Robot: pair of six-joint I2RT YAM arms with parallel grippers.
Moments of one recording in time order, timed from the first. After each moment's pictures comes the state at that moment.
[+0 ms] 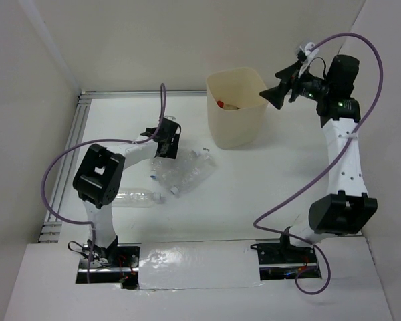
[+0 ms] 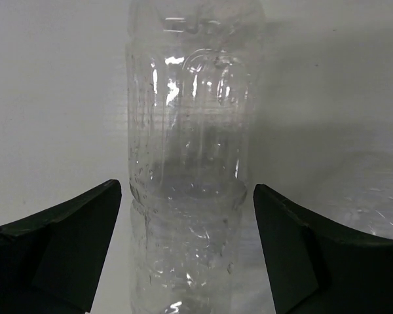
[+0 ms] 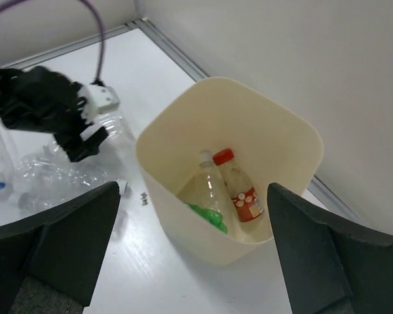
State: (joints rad) left arm -0.45 1.90 1.26 -0.32 -0.43 -0.22; right arm -0.14 1.52 1.70 -0.39 -1.00 -0.28
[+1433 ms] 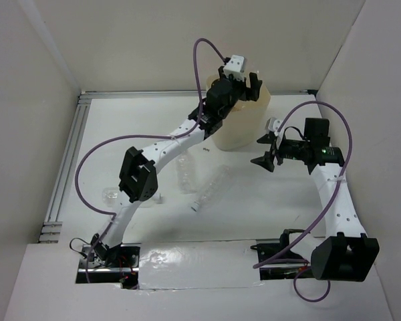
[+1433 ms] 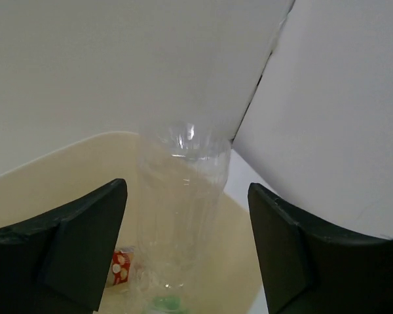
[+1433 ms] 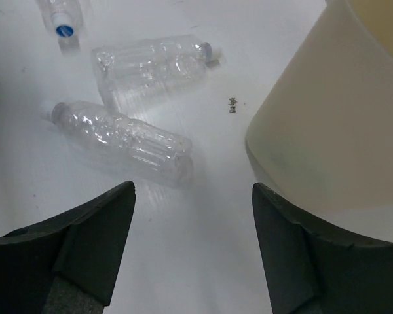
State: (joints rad) left arm -0.75 2.29 2.25 0.21 -0.22 -0.21; right arm -0.08 1.11 1.05 -0.69 -1.06 -0.90
